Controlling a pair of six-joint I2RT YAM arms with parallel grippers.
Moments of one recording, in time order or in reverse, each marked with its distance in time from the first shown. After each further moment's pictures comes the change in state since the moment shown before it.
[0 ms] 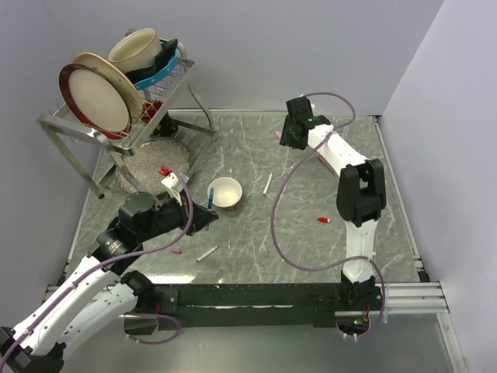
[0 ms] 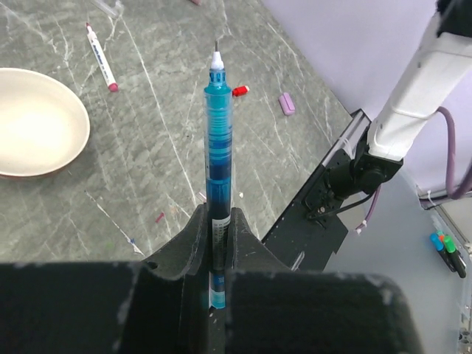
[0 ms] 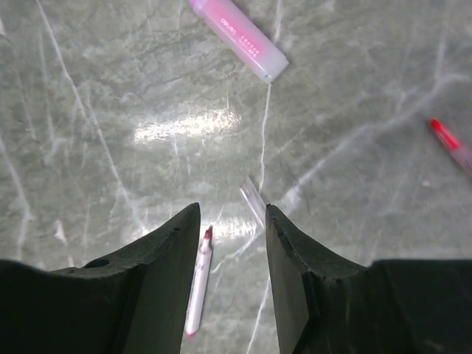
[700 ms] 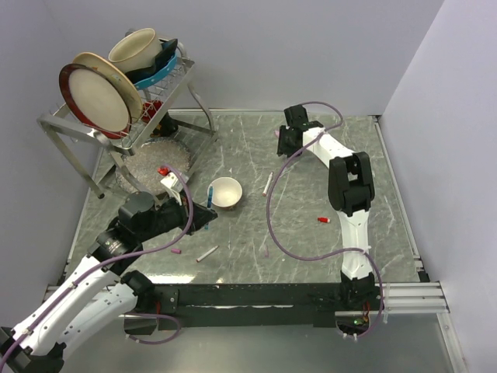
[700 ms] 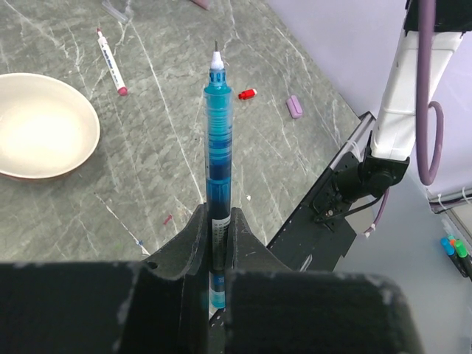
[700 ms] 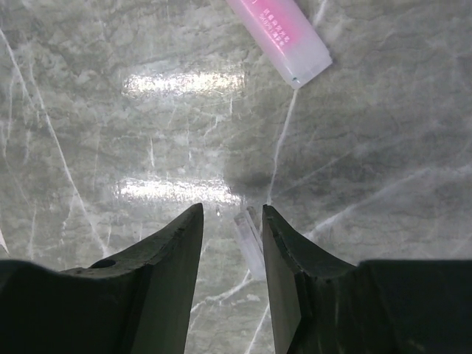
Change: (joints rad) left arm 0.000 -0.004 0.000 0.000 -0.021 0.018; right arm -0.029 0.186 0.056 0.039 -0.149 -0.111
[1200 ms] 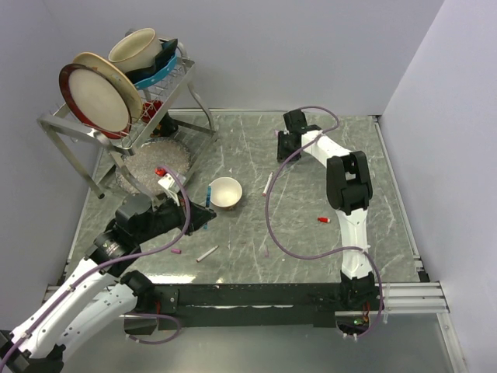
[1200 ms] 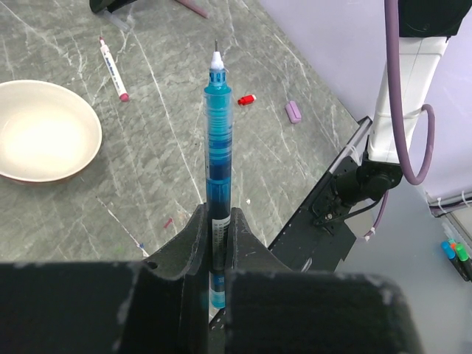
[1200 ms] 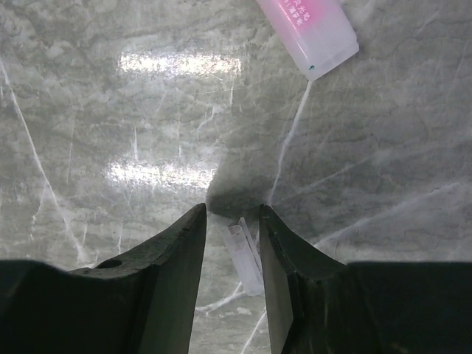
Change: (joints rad) left arm 0.000 -0.023 0.000 -0.002 -0.009 0.000; right arm 0.000 0.032 -0.027 0.024 -0.050 -0.055
